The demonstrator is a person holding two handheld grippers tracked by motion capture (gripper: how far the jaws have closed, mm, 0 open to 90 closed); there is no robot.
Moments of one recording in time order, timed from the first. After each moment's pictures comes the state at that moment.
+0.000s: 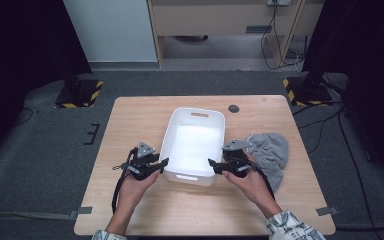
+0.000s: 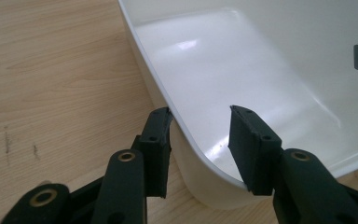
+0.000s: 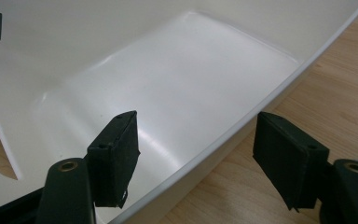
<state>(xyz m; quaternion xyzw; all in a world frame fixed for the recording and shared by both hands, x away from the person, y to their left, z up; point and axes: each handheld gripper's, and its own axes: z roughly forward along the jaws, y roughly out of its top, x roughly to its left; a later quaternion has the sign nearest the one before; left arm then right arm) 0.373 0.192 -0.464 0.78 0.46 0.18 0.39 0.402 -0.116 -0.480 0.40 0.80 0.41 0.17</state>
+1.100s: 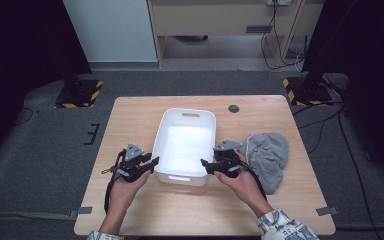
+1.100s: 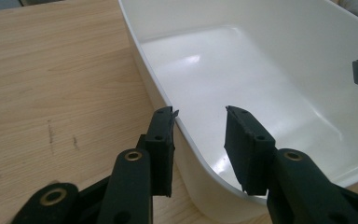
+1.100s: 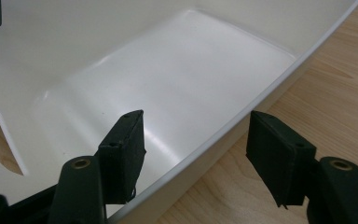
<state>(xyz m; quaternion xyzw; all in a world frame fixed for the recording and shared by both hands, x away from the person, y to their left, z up) 0.364 0.221 -0.462 0.76 0.46 0.21 0.41 0.401 -0.091 -0.478 0.39 0.81 0.41 0.16</state>
